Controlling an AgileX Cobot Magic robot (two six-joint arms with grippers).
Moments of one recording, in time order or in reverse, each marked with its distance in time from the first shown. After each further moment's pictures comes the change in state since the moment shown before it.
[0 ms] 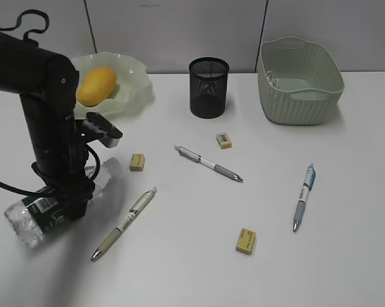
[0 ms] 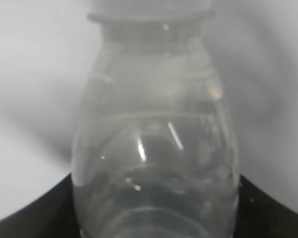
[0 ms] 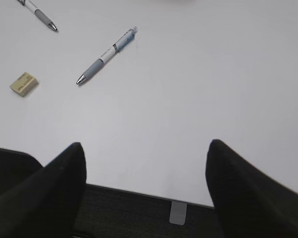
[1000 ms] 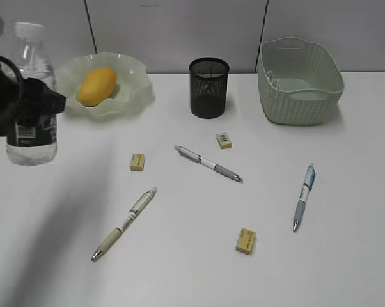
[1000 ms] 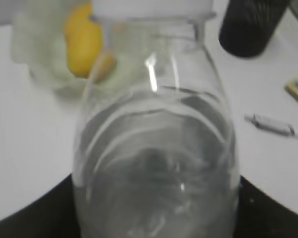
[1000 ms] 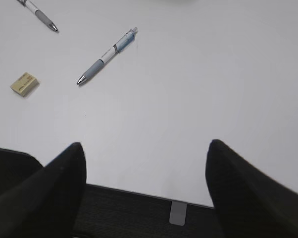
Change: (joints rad) left arm 0.108 -0.666 0.492 -0.318 -0.804 -0.142; right arm 0.000 0.000 0.000 -0.001 -0.001 -0.001
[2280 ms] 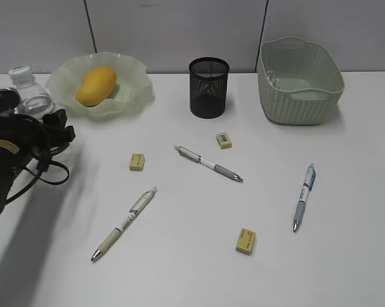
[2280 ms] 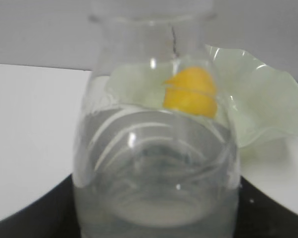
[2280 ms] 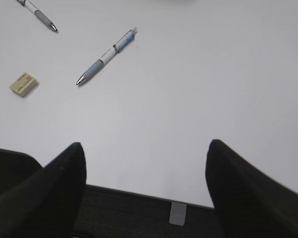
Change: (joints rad) left arm 0.040 0.682 0.128 -0.012 -1.278 -0.271; right arm 0.000 0.000 0.000 0.000 0.000 -0.001
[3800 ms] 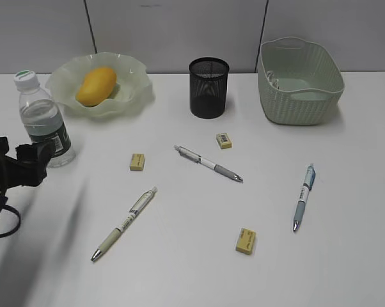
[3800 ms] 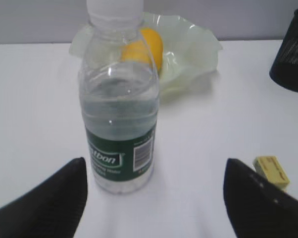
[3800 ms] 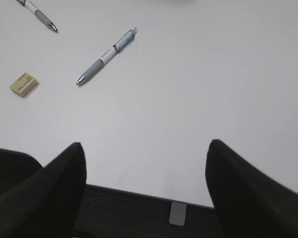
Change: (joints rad) left arm -0.048 -0.422 0.358 0.114 0.190 0.000; right arm 0.000 0.000 0.000 0.000 -0.001 0.000
